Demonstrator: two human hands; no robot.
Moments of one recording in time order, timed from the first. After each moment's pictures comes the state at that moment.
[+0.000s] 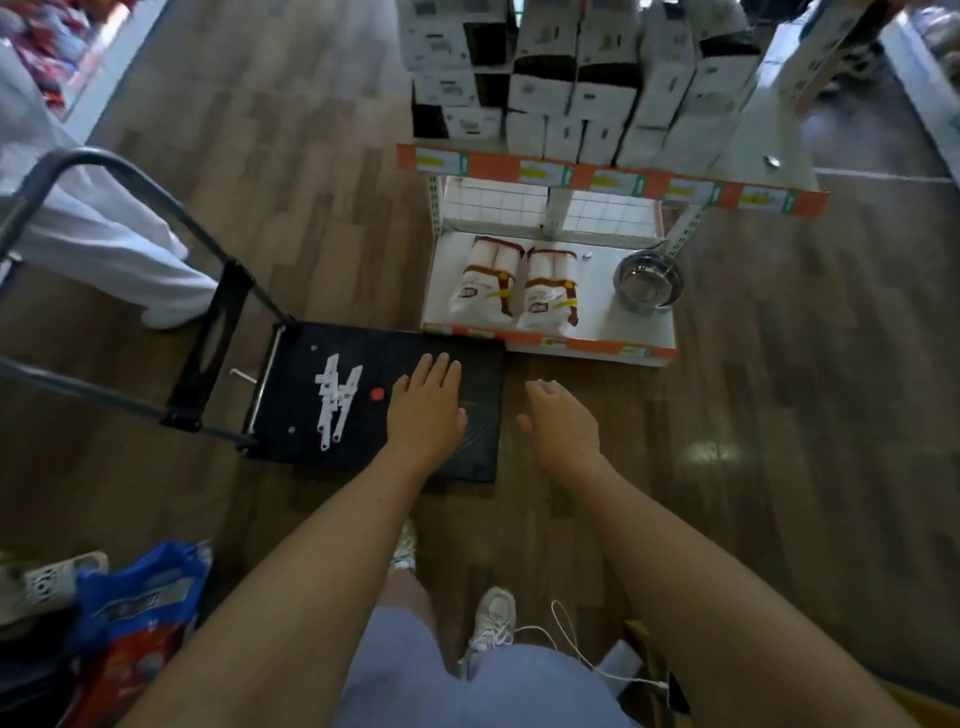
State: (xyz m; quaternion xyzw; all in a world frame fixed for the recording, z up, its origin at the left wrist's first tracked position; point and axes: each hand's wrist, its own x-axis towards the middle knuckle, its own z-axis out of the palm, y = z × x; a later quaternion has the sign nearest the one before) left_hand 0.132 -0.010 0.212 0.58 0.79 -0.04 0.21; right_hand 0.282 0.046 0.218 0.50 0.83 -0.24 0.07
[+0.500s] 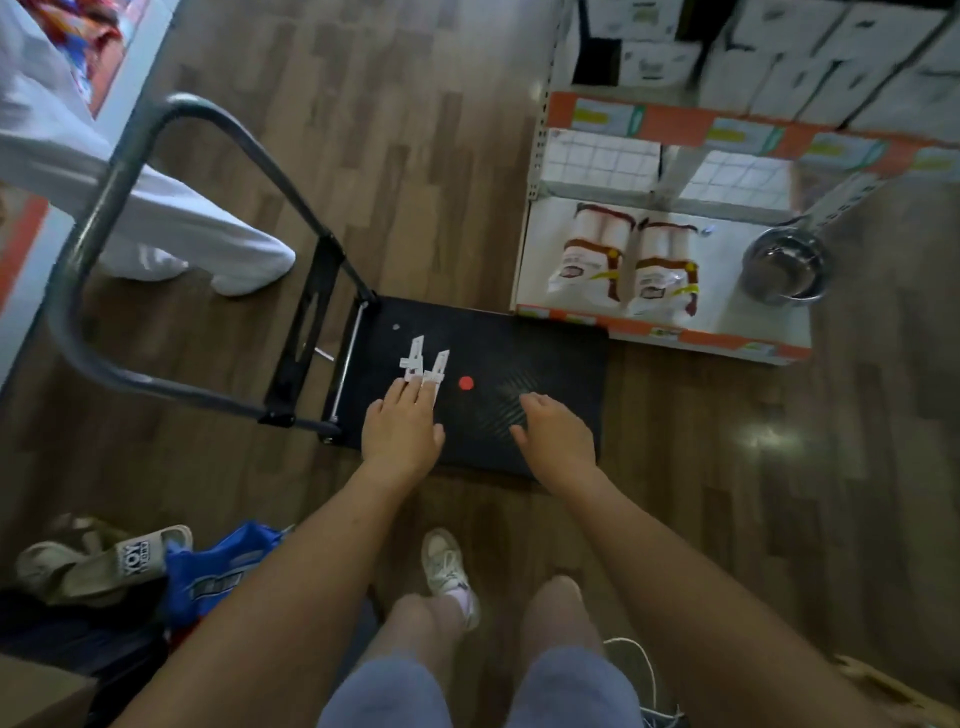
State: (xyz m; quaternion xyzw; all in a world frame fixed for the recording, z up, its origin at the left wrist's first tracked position) left_hand -0.083 -0.055 0.121 0.50 0.83 -0.09 0.24; right_hand 0.067 0.023 0.117 0.47 0.82 -0.30 0.13
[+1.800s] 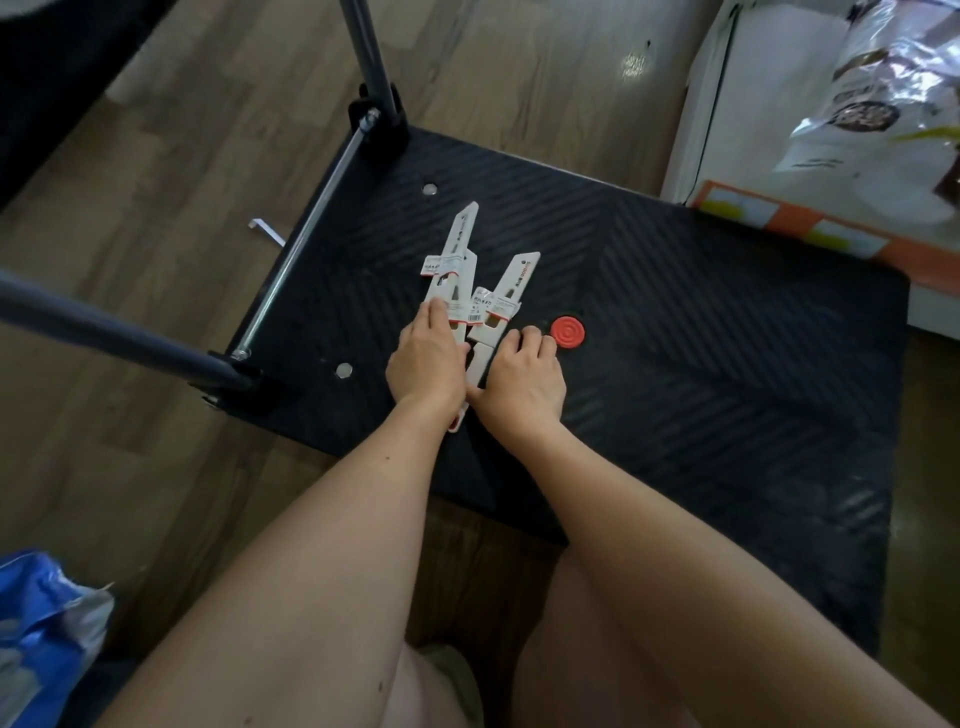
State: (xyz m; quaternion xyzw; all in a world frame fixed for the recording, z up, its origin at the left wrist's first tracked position) left_hand -0.194 -0.008 -0.400 0.31 0.92 0.11 0.20; right_hand -0.115 0.031 -0.404 0.46 0.86 -0.21 0.07
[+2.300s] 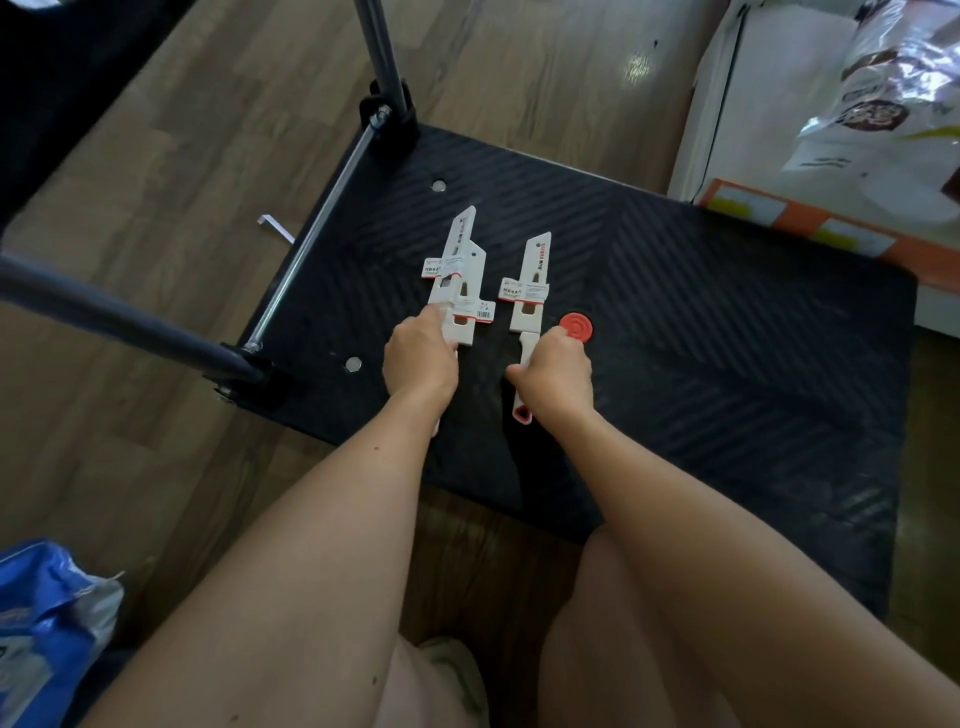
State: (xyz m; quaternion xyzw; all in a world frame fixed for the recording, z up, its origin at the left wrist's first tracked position) left_hand -0.204 -0.018 -0.393 0.24 0.93 0.18 0.21; right_hand -0.105 0.050 -0.391 0.56 0.75 -0.36 0.04
